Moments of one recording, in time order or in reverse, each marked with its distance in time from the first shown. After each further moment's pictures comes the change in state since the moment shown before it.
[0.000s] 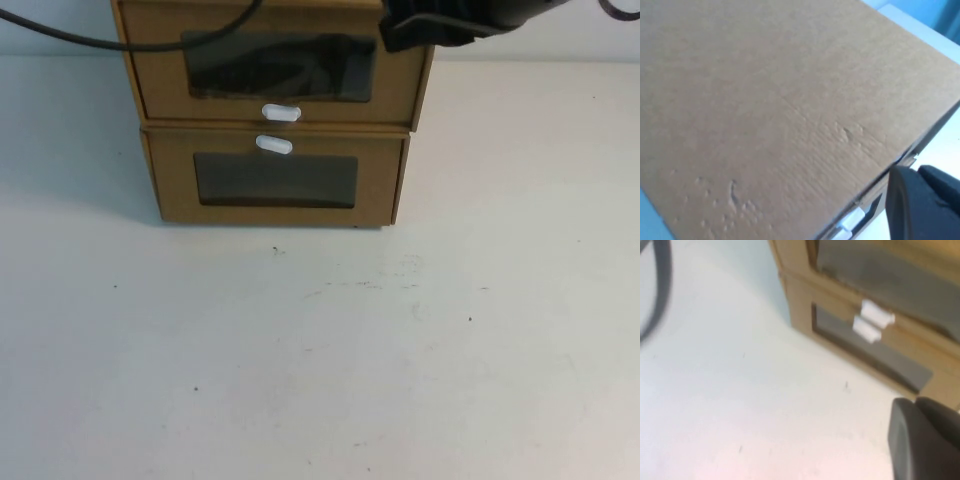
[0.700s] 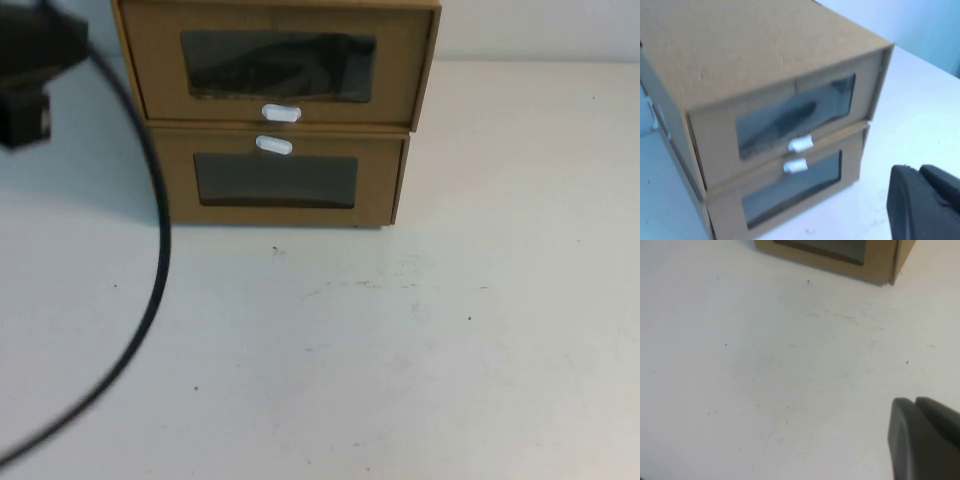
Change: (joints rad) right arm 0.000 -0.941 0.908 -0.155 -0.072 0.193; left arm -0.008 -0.852 1.047 -0.076 -0.436 0.125
